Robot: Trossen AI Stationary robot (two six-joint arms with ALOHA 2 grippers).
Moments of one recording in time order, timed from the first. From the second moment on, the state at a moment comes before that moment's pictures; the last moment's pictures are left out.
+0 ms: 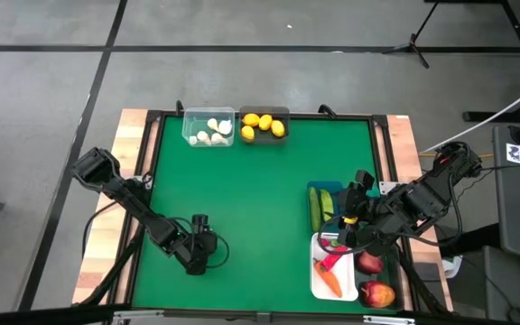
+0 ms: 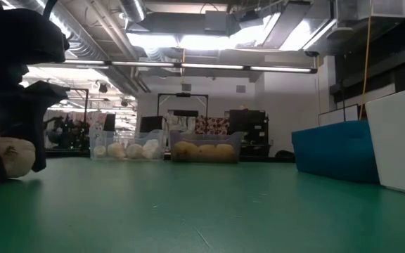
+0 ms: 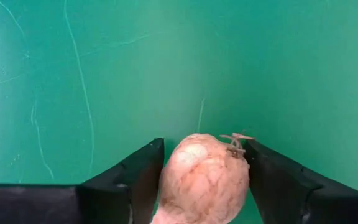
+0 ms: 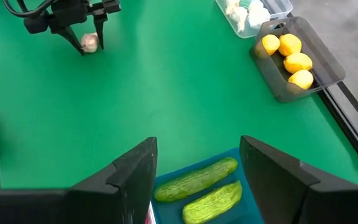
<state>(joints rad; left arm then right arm) -0.69 1.64 0.76 -0.35 -0.41 -0.63 0.67 1.46 1.72 -1.41 0.66 0.81</state>
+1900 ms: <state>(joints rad) 0.68 1.24 0.70 -0.12 -0.33 0.04 0.67 1.46 1.72 -1.41 0.66 0.82</state>
